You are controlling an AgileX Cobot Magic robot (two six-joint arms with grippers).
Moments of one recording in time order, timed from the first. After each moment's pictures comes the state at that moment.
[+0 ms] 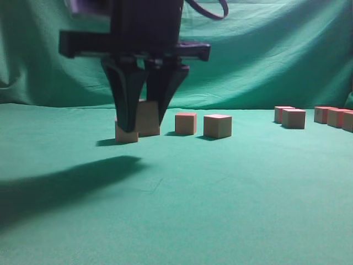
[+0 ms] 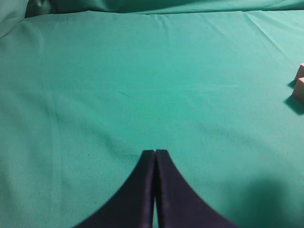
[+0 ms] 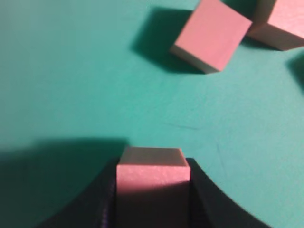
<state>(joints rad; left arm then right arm) -0.01 -0.01 0.02 0.02 0.35 0.01 0.85 2.02 -1.49 -0.10 0.86 0.14</state>
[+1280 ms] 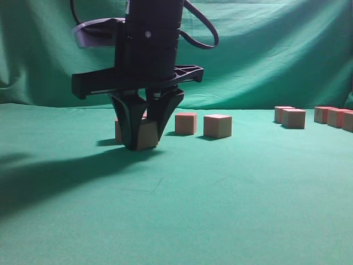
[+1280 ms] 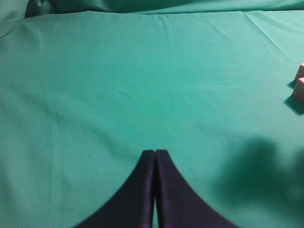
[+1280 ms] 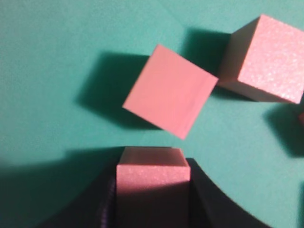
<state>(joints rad) -0.01 -0.01 0.02 0.02 0.35 0.01 0.82 2.11 -1.54 -0.19 0.77 0.16</state>
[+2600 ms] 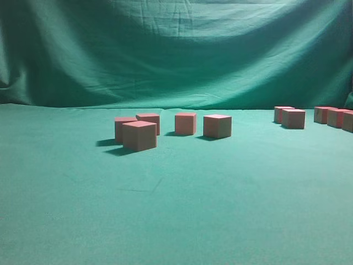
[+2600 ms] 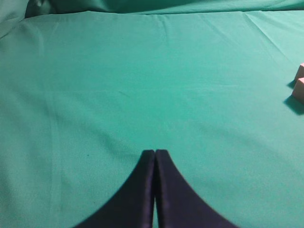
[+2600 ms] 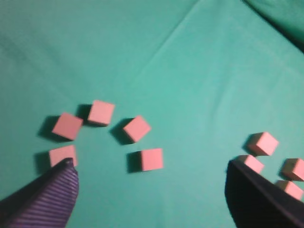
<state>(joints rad) -0.01 -0.01 0.02 0.02 0.35 0.01 0.70 1.74 -1.90 -0.30 1.24 0.11</state>
